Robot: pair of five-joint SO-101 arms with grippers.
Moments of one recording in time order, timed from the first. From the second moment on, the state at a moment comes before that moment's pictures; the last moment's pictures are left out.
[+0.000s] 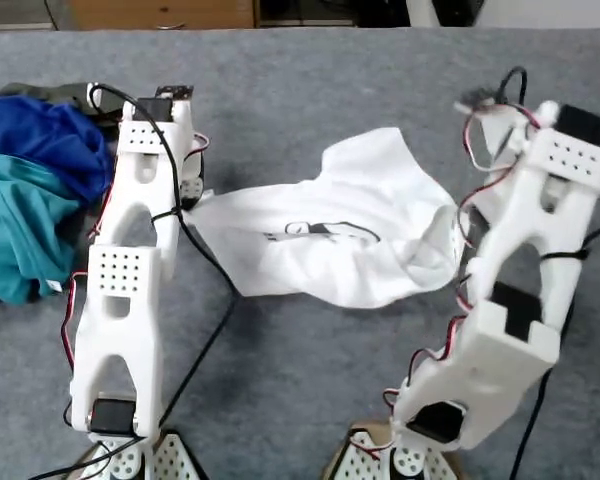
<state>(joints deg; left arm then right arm) -0.6 63.0 -66.2 100.3 -3.6 19.4 19.9 -25.2 100.8 42.5</state>
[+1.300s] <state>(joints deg) -3.1 38.1 -38.6 100.3 -3.7 -4.7 20.9 3.2 85.3 29.8</state>
